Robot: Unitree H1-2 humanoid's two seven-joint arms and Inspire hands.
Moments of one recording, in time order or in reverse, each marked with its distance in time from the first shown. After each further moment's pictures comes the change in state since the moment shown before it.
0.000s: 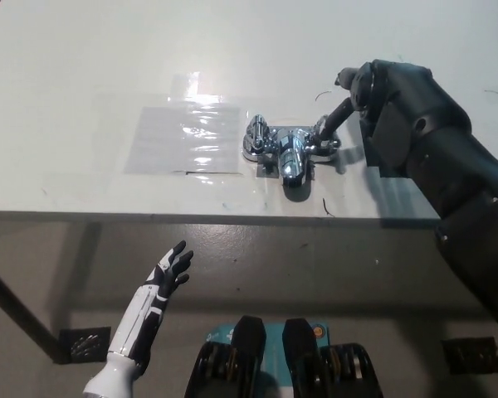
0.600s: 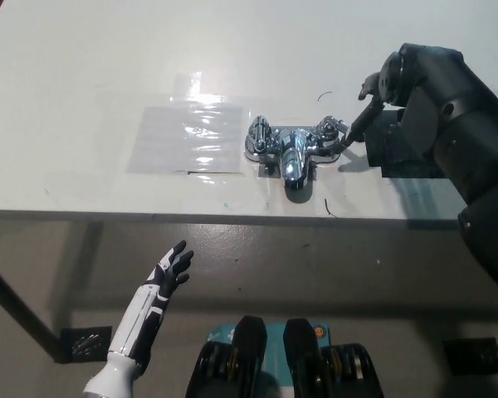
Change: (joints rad) left_arm -0.002 -0.001 0.000 0.000 0.004 0.000 0.000; right_arm -0.019 -0.048 0.020 0.015 0.000 -0.017 0.170
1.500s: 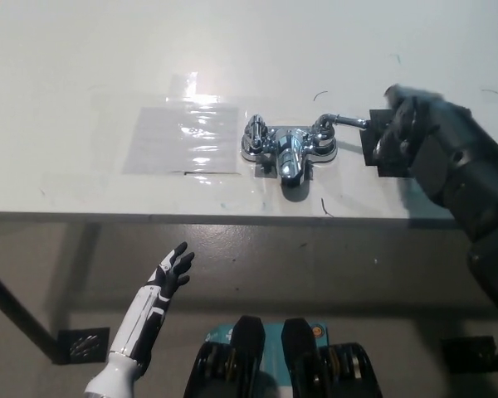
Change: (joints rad) left_arm -0.001 0.001 -0.001 0.011 0.003 -0.001 0.000; right_arm 0.129 -0.040 -0.104 -0.032 0.003 0.005 -0.419
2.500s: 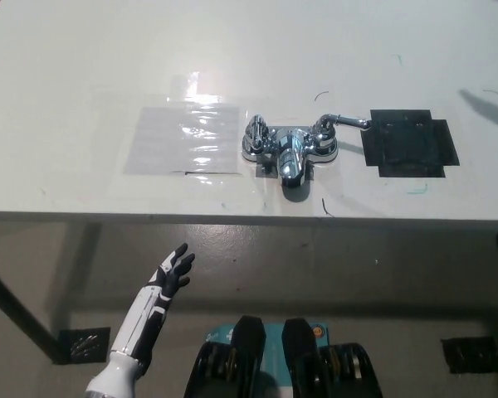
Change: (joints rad) left_arm -0.014 -0.001 0.000 0.020 0.000 0.008 0.000; right_arm 0.207 -0.198 -0.525 -0.735 0.196 0.008 -0.193
